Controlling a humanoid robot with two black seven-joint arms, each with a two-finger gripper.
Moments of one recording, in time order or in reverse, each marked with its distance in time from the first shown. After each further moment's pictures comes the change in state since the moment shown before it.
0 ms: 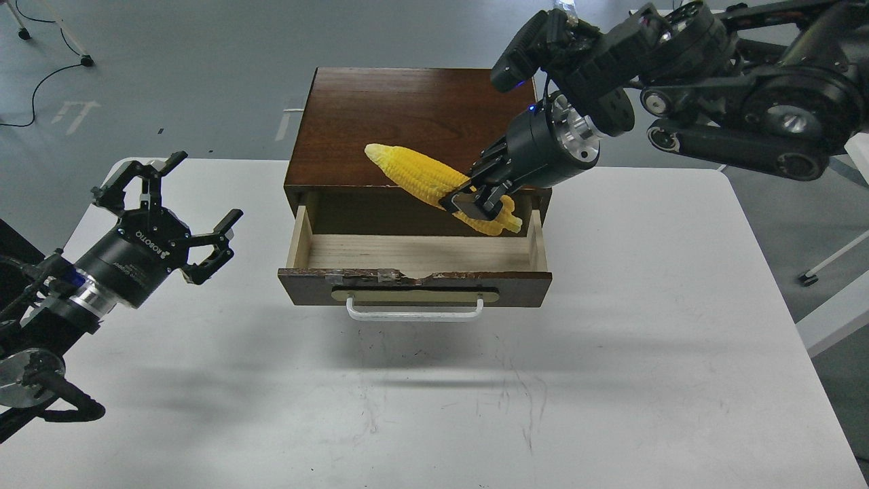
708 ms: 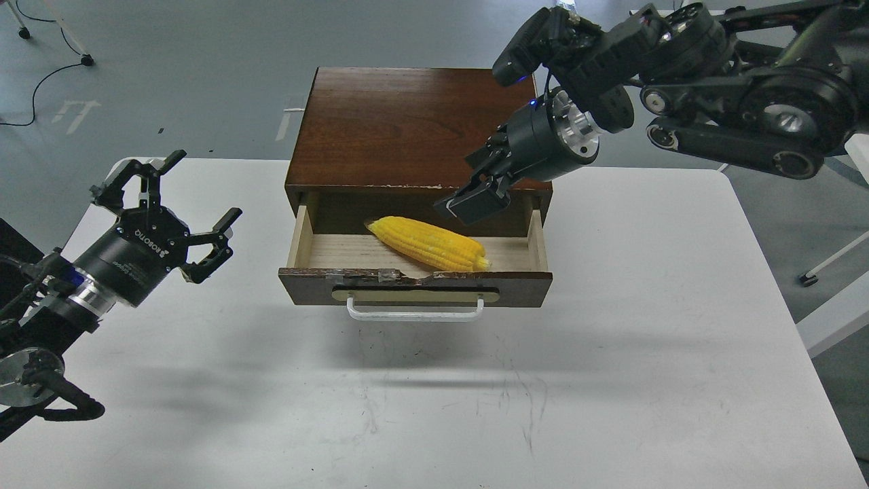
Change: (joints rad) left arm -0.001 0.001 -0.006 0.000 0.002 0.000 0.000; right arm 0.006 -0.120 0.047 -0.011 0.036 -0.050 0.000
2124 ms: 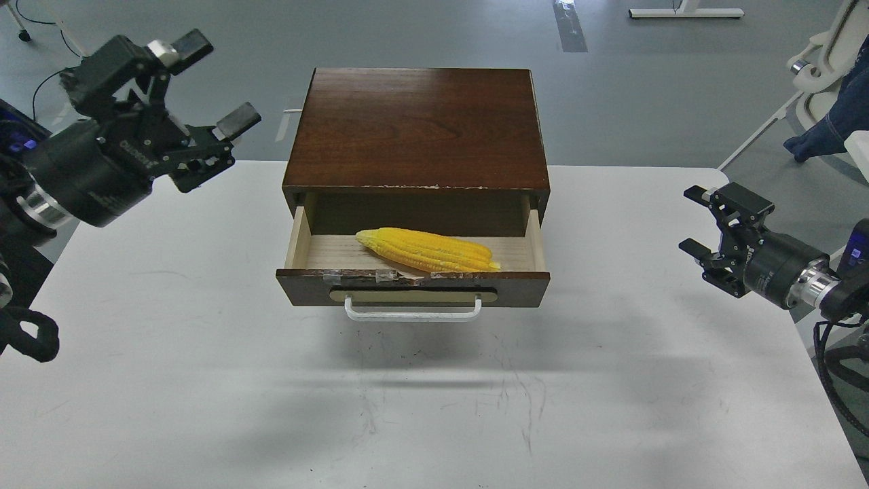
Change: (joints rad) left arm -0.124 0.022 -0.337 -0.445 0.917 -0.001 0.000; right arm -1.073 -0.465 0.499 -0.023 1.035 -0.117 0.000
